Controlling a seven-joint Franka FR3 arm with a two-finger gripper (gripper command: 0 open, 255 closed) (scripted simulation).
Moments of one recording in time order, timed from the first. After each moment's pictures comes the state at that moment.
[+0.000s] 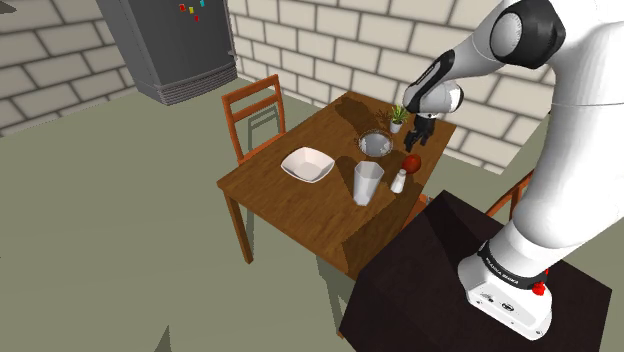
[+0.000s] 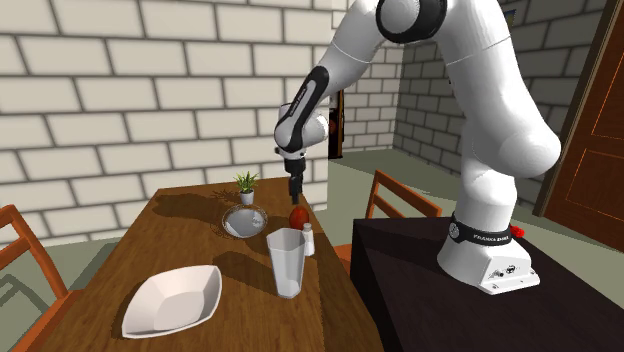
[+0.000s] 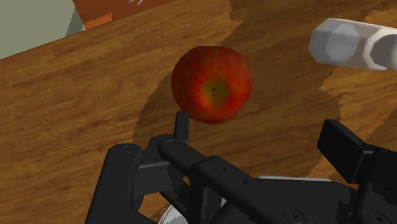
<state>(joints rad) -0.27 0.46 -0.36 -2.14 0.22 2.52 -0.64</state>
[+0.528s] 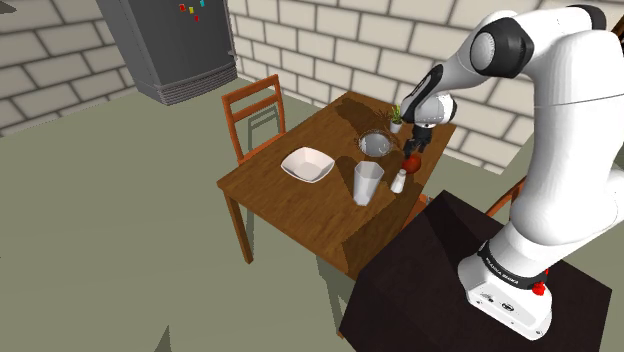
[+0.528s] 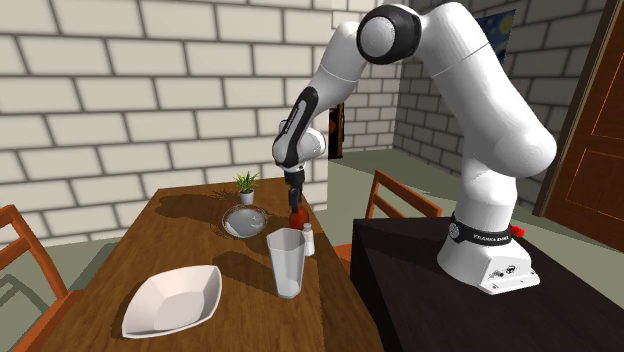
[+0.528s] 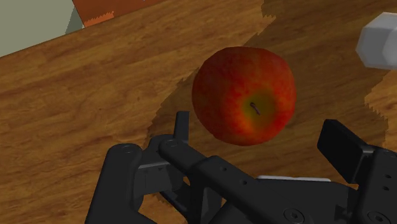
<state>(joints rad) -0.34 0.61 -0.31 -2.05 0.28 2.58 -0.70</state>
